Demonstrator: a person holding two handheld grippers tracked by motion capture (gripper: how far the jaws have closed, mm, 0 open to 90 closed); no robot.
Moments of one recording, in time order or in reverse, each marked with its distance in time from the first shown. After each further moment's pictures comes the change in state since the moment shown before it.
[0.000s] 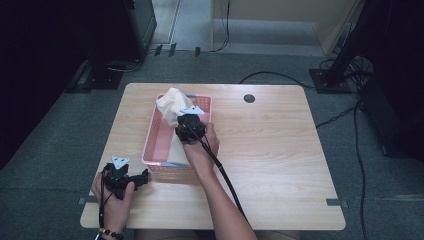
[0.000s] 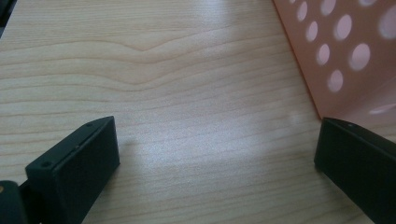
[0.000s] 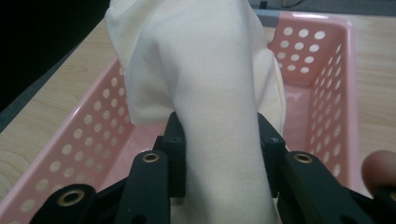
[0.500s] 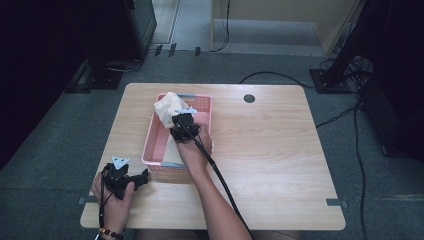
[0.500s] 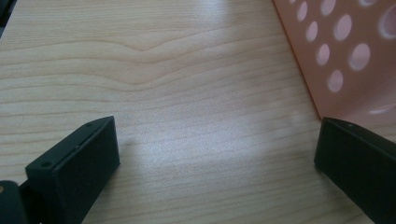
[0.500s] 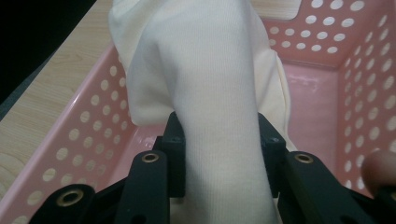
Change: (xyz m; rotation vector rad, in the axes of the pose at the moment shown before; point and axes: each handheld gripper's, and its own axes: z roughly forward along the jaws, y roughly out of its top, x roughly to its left) left arm 0.000 0.000 0.000 0.000 0.000 0.000; right arm 0.014 -0.003 0.026 0.066 -0.006 0.033
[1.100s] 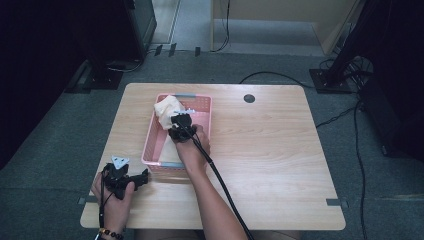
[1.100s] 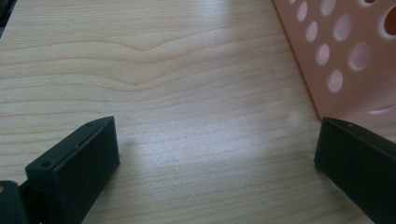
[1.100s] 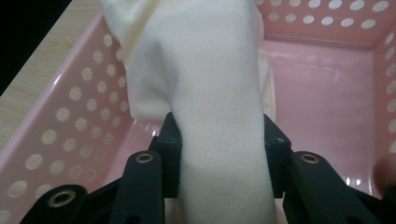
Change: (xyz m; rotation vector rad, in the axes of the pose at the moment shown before) left arm 0.000 0.000 0.000 0.001 -0.001 0.000; right arm -0.001 -0.005 0.029 0.055 0.018 0.028
